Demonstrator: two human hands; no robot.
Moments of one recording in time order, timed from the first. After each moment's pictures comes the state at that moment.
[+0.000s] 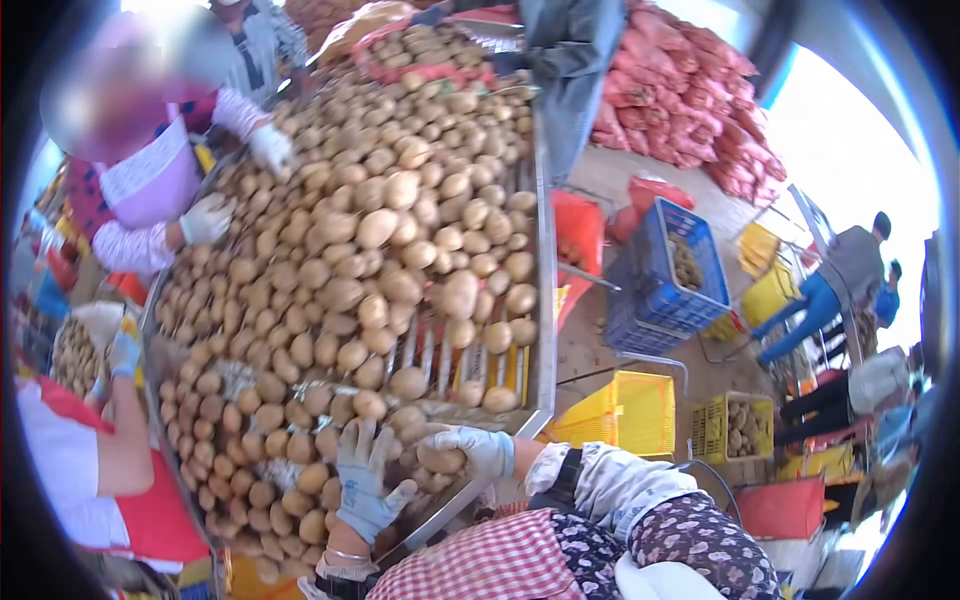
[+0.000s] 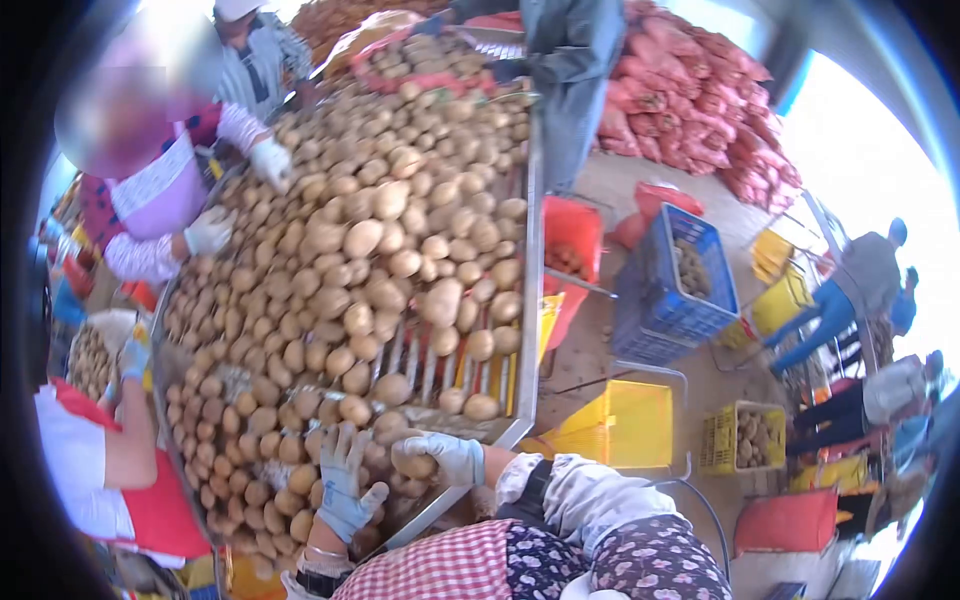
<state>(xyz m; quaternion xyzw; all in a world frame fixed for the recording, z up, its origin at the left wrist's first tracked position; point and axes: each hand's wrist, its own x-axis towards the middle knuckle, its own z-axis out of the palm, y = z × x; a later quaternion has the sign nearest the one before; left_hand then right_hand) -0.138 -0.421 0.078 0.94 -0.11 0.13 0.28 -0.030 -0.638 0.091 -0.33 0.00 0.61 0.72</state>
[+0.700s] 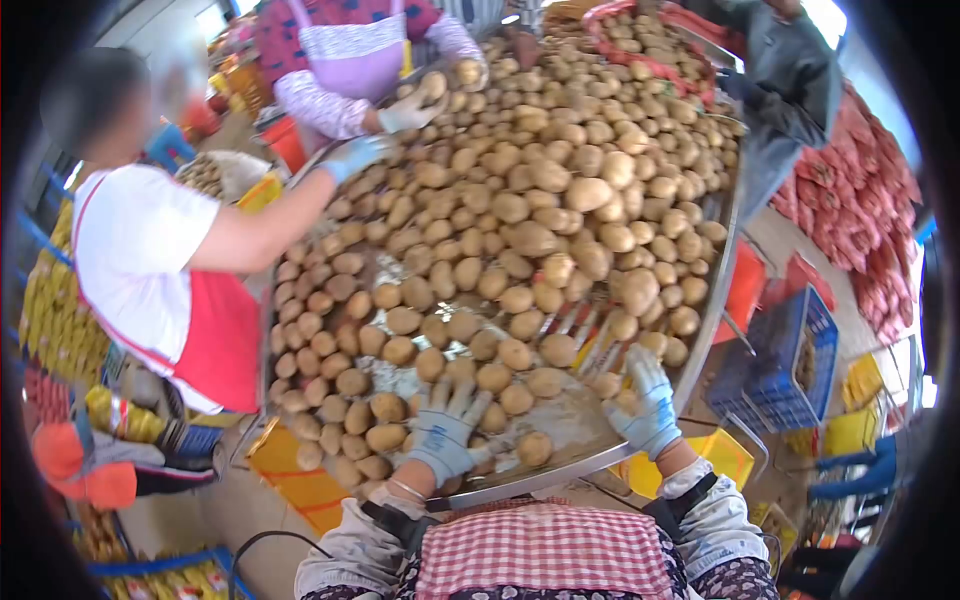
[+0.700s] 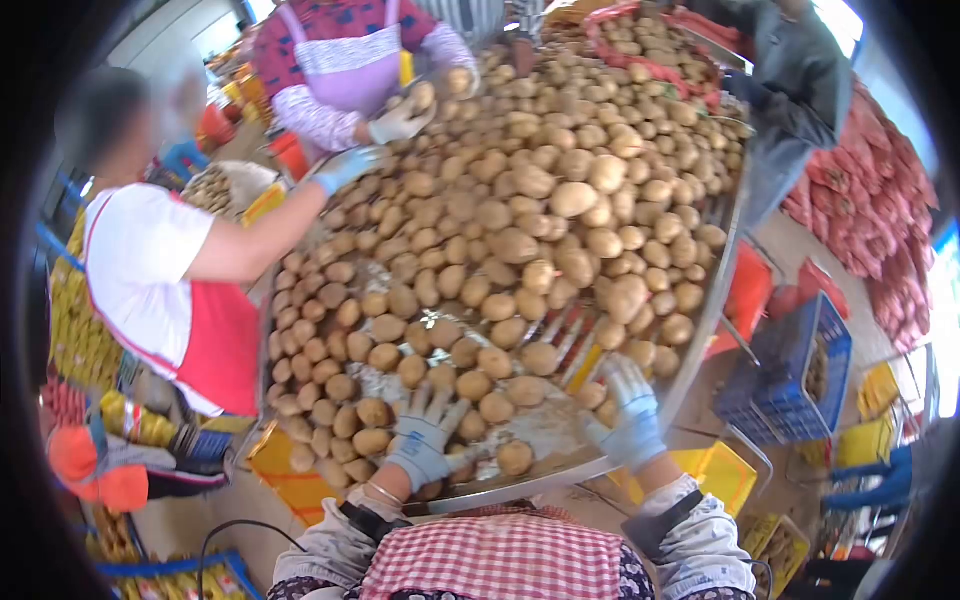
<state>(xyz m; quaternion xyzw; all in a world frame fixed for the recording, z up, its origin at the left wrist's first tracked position) -0.176 -0.409 0.065 0.99 0.04 0.01 0.15 0.025 -0.685 0.094 -0.87 -0.42 -0.03 0.27</state>
